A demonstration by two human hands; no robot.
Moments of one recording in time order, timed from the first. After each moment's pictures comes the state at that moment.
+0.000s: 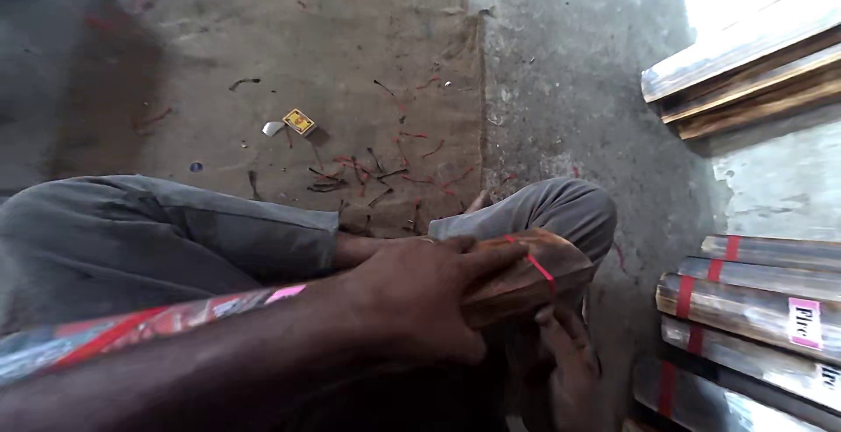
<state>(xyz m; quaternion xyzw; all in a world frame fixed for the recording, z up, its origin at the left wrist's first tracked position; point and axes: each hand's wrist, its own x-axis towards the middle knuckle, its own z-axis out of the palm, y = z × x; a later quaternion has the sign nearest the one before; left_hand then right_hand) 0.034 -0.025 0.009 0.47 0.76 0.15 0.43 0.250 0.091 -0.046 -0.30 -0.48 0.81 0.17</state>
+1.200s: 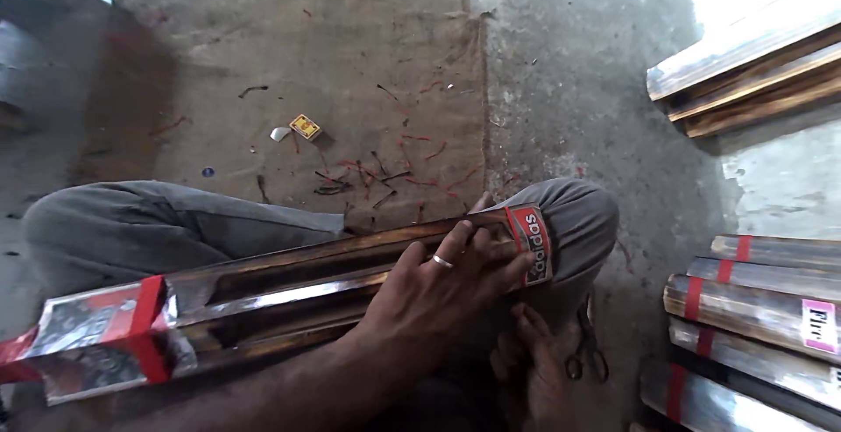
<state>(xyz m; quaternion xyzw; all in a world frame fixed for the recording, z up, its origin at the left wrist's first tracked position) 0.082 -0.033 -0.034 0.56 0.82 0.06 0.03 0.264 0.071 -0.082 -0.39 -0.32 0.85 0.14</state>
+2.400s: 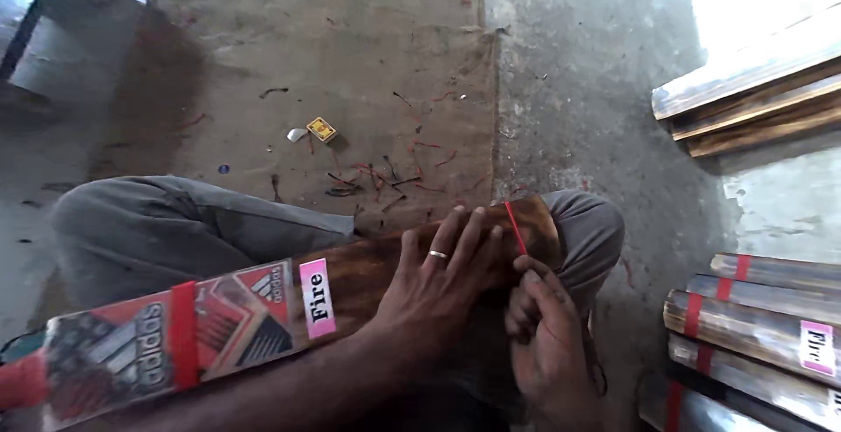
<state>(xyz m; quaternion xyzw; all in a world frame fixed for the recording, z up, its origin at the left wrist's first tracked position) 0.079 -0.035 -0.059 0.48 0.87 0.08 0.05 0.201 0.098 -0.065 -0.37 -0.44 0.81 0.12</state>
